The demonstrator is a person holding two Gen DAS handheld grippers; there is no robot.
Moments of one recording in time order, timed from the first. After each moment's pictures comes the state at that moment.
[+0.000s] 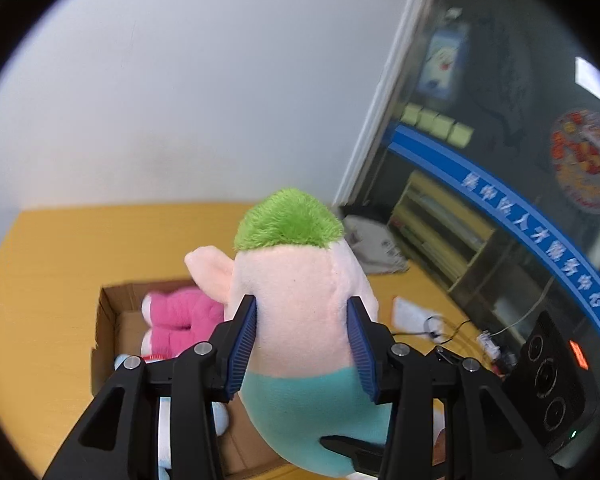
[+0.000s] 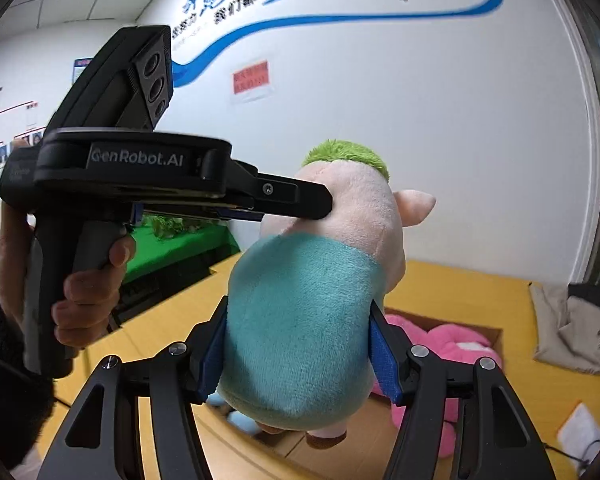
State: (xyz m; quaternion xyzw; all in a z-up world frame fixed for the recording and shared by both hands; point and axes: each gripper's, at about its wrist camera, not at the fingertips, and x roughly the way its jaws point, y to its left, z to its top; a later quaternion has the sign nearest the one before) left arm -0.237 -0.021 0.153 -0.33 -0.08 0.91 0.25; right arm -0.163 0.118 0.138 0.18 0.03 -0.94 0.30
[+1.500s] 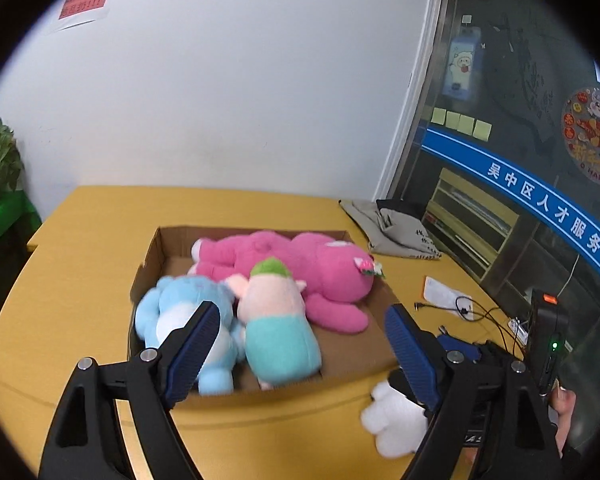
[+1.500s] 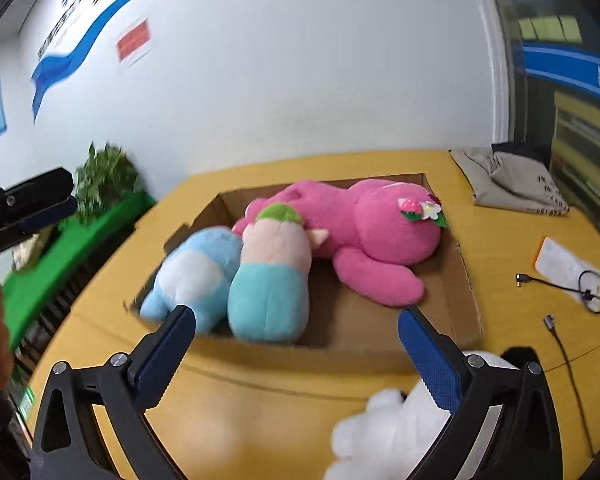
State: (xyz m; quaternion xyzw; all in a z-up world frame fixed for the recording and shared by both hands) left arm -0.087 -0.043 0.105 -0.28 -0.07 0.94 0.17; right arm -0.098 0.144 0.056 0.31 -0.04 -0.94 0.14
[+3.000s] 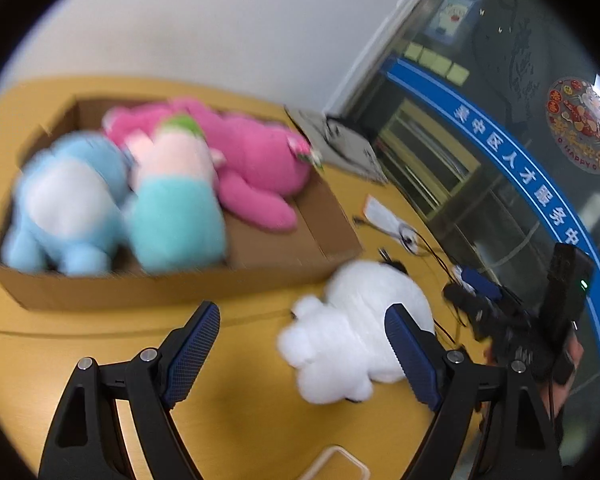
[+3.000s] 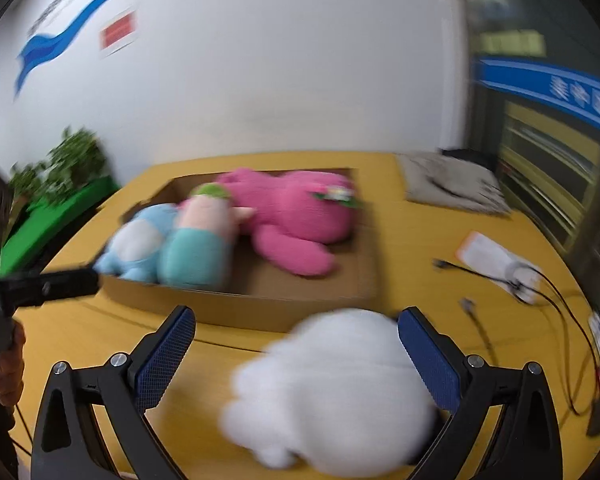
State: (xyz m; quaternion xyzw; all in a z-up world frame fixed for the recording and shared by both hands) left arm -0.096 0.025 0.006 -0.42 -0.15 0.85 0.29; right arm -0.067 0.266 0.038 0.31 -0.02 -0.95 0.07
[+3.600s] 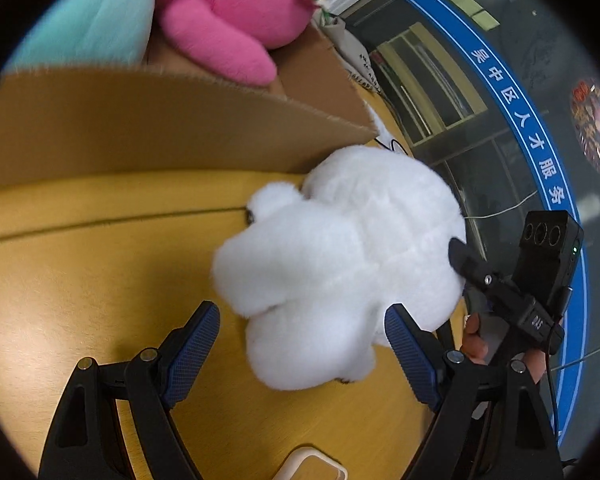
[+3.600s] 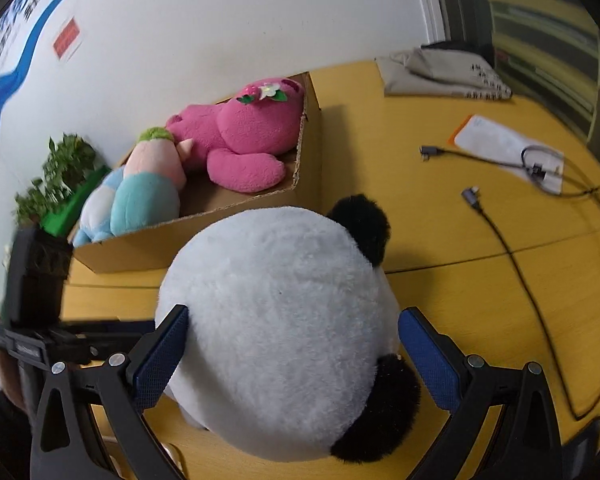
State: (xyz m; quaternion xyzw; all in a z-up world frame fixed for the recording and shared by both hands) left arm -0.113 0.100 -0.107 -0.55 -0.20 0.72 0.36; right arm -0.097 0.338 -0.044 0.42 -0.12 -0.89 0.10
